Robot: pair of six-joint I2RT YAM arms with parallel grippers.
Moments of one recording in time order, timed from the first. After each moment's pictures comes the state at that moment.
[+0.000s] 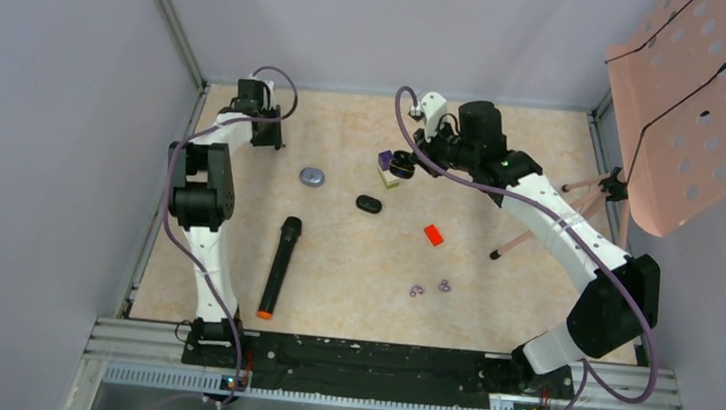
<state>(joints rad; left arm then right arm) 0.05 2.18 1.67 -0.35 0.09 -0.11 0.52 1.52 1.36 -0.34 -0.31 -0.30</state>
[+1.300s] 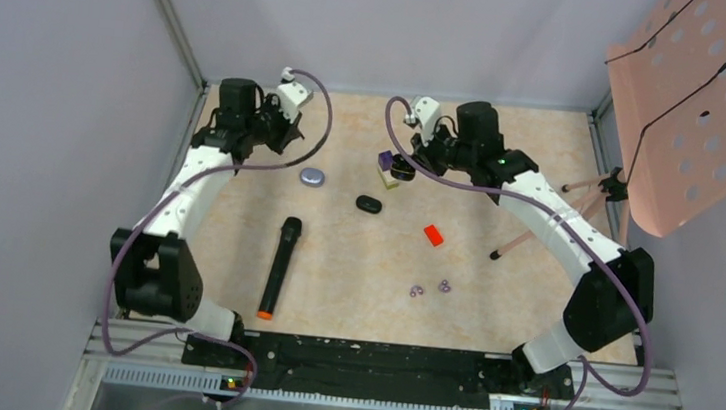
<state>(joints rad) -0.05 1.58 1.33 -0.35 0.40 0.43 0.51 1.54 1.36 -0.34 -0.34 -0.42</state>
